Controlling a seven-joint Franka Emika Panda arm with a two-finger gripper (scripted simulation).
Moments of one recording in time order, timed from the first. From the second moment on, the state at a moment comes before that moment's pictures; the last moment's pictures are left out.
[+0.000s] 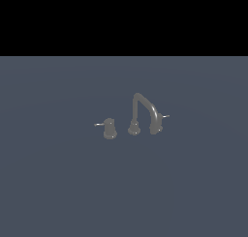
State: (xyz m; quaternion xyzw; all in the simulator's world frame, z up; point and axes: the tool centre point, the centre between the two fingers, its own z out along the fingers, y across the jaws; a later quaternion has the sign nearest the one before) arm -0.109 0.009 0.418 -0.99 0.15 0.02 0.08
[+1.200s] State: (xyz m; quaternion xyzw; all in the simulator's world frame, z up) arm 0.040 -0.068 0.236 -0.89 0.44 0.04 0.07
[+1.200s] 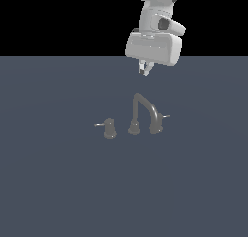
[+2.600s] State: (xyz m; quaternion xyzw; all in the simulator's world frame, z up) arm 0.079 -0.153 0.064 -0.79 0.62 0.00 0.00
